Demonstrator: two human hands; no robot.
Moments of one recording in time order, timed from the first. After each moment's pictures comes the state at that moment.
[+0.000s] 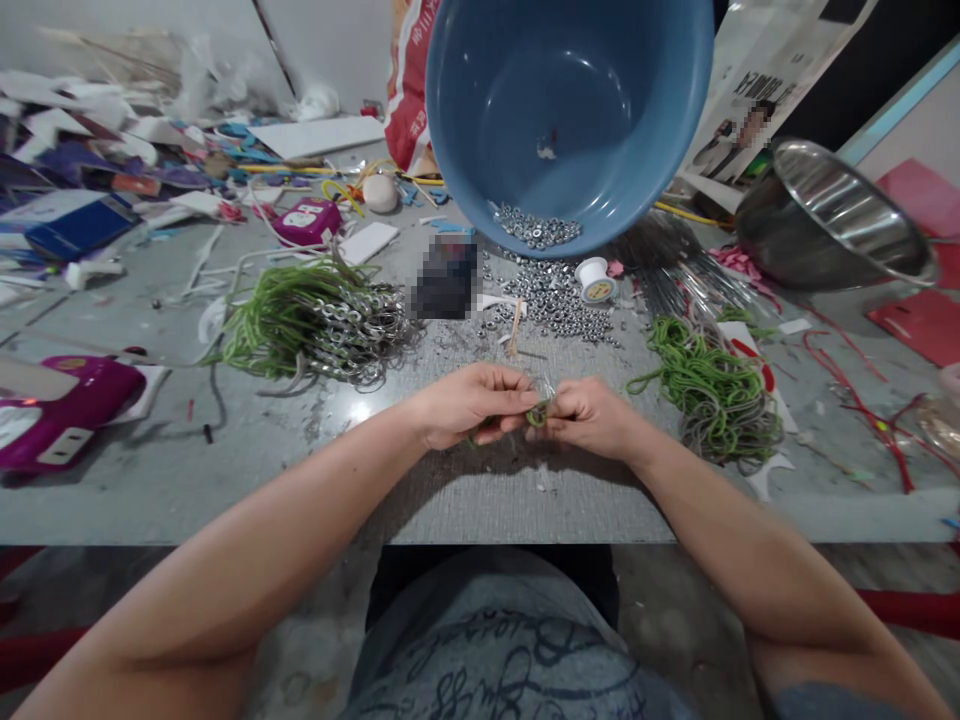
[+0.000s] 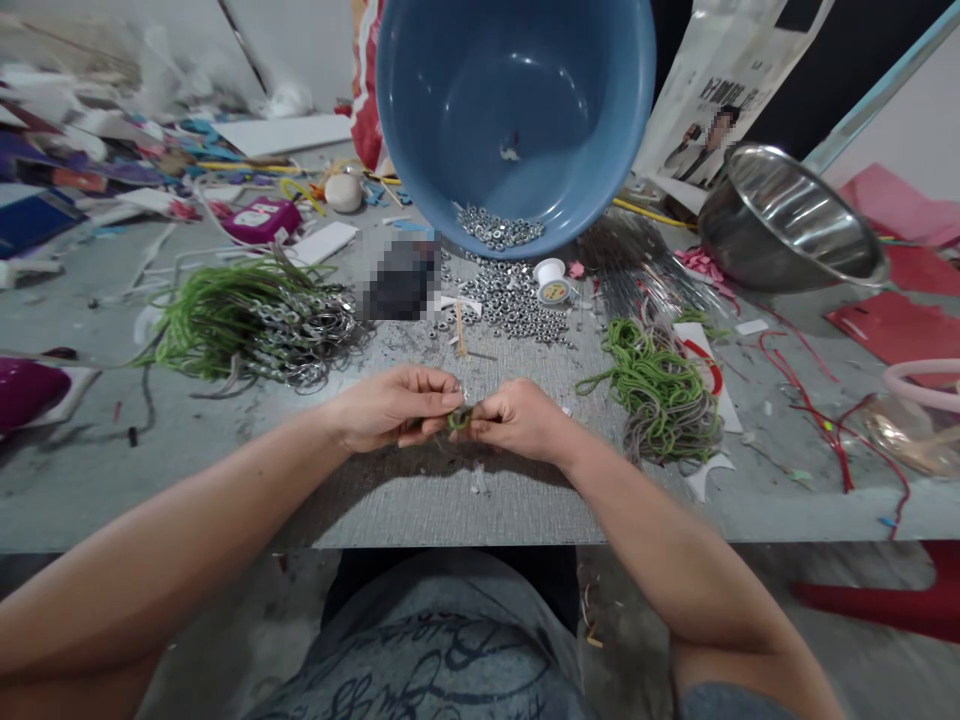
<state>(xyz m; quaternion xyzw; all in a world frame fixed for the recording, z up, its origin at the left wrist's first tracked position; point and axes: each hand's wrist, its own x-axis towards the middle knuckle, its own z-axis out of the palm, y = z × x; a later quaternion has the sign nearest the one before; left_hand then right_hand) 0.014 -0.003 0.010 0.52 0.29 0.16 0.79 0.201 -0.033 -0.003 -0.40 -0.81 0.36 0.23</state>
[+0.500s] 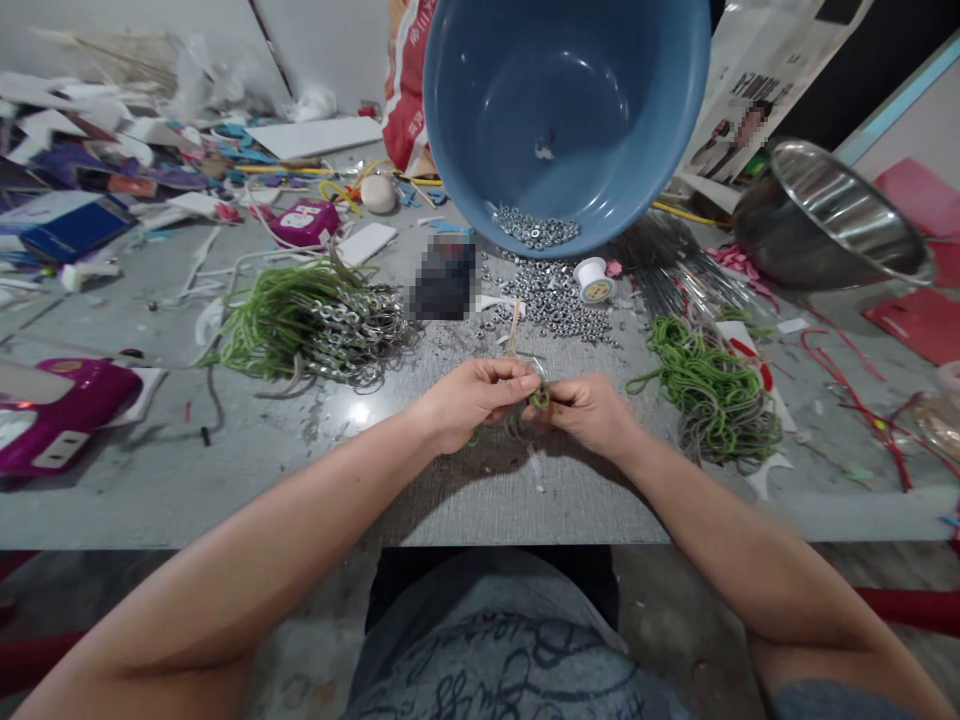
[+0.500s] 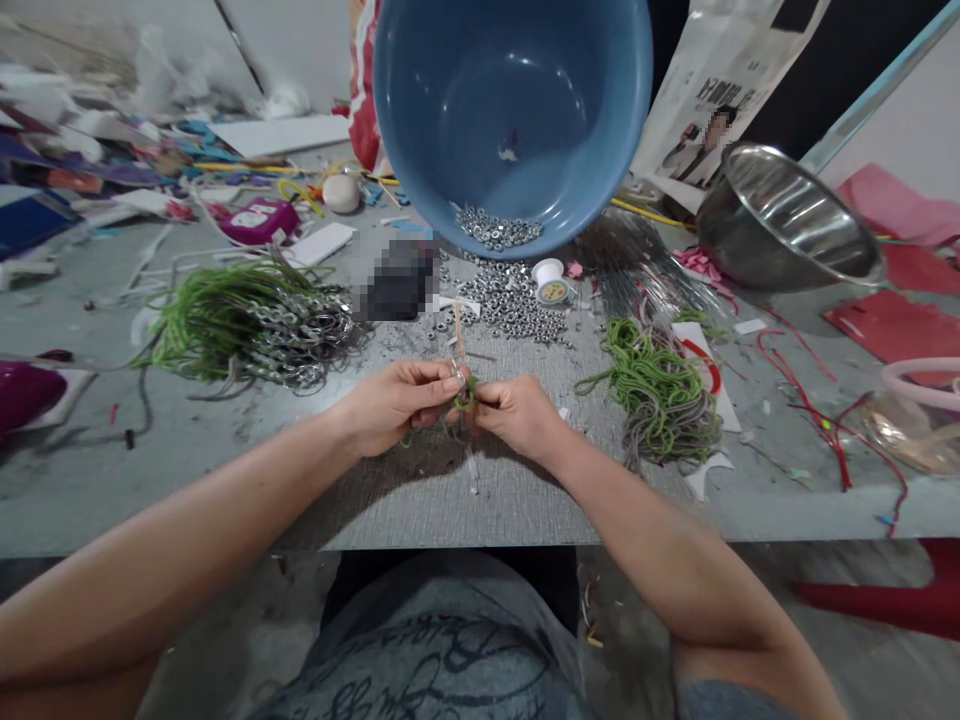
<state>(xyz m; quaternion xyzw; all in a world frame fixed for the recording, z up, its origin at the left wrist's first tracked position) 0.022 -0.007 0.005 0.53 0.31 0.28 0.74 0.191 -0.036 -0.003 -0.49 -0.67 0.47 0.31</state>
